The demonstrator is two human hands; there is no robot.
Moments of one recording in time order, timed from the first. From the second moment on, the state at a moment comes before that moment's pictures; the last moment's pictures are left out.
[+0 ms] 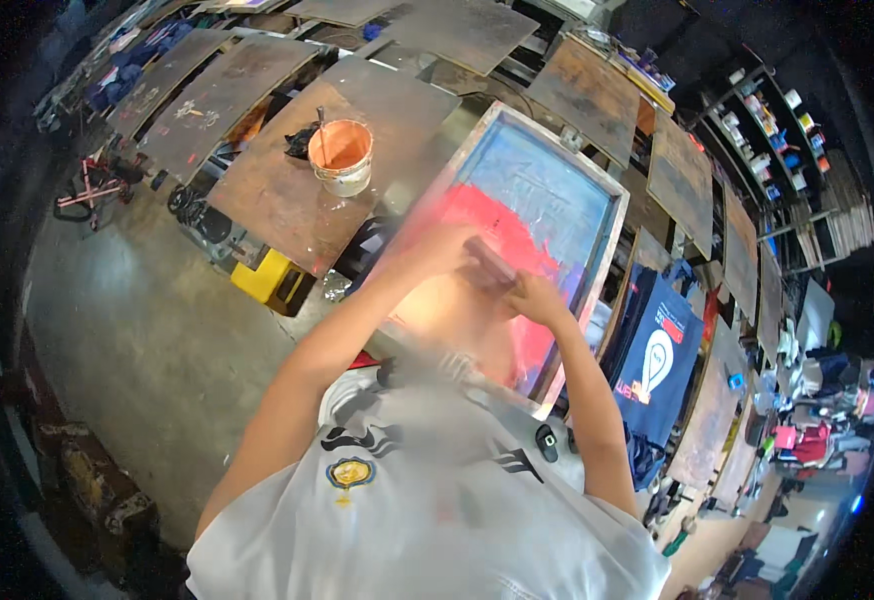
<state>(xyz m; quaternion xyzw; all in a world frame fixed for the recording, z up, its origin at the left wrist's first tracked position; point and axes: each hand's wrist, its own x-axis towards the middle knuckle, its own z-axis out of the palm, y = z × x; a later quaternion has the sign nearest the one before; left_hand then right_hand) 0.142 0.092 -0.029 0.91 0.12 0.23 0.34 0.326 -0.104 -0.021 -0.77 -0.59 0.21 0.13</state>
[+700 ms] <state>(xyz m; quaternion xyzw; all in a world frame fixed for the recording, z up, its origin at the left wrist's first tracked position) 0.190 0.134 -0.042 0.96 -0.05 0.10 0.25 0.236 -0.107 -0.035 -0.90 -0.33 0.22 0.17</state>
